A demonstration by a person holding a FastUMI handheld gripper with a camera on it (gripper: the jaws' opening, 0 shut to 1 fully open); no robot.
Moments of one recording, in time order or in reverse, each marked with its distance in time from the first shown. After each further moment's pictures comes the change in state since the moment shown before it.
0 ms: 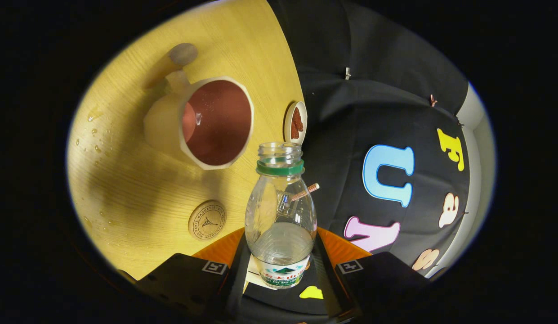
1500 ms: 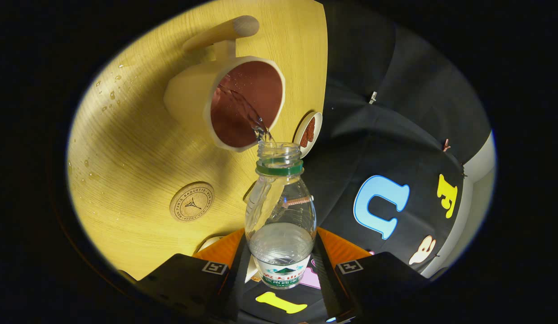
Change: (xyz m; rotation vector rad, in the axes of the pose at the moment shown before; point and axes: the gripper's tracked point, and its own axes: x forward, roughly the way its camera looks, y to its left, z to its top) arm 0.007 -0.009 -0.001 -0.289 -0.035 -0.003
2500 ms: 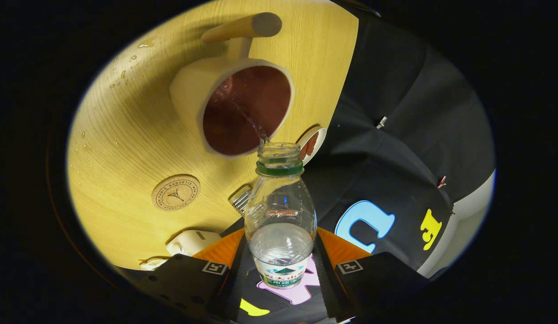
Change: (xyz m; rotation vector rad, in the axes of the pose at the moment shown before) arm -0.005 -0.002 0.014 -0.223 -0.048 -0.028
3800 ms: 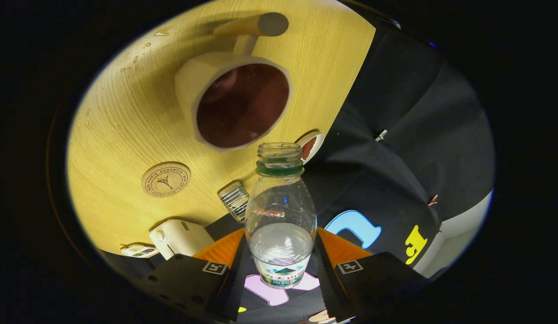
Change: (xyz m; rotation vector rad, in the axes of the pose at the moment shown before) arm 0.000 -0.003 -0.006 -0.113 -0.015 -0.026
